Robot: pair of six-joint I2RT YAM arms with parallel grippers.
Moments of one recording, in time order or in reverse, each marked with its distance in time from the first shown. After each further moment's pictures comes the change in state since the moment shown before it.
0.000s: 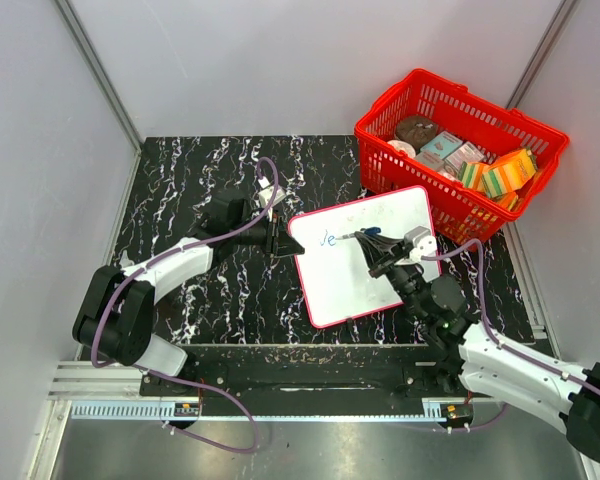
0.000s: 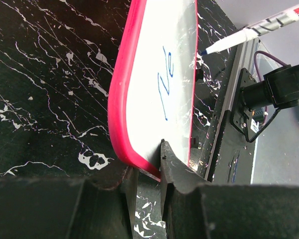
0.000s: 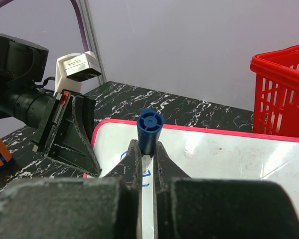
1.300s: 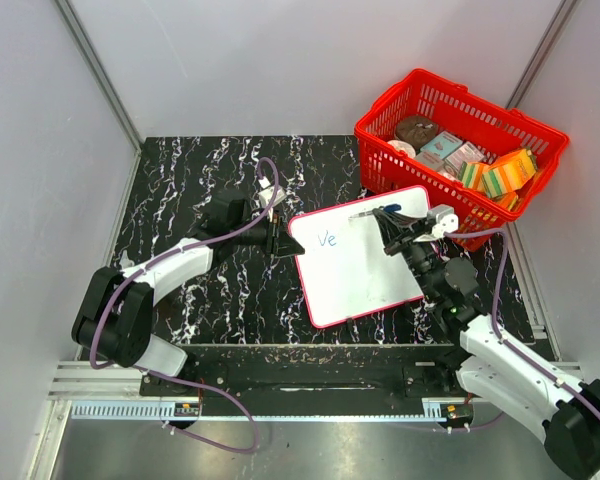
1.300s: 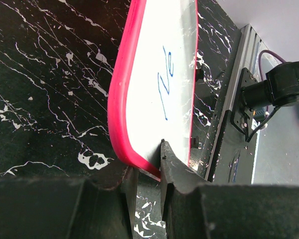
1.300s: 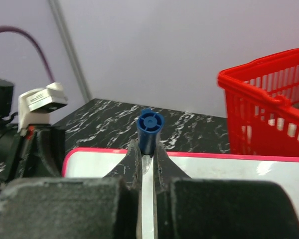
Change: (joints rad) left arm -0.006 -0.008 0.000 -0.006 -0.010 0.003; right arm -0.252 0.028 0.083 -0.026 -0.145 0.096
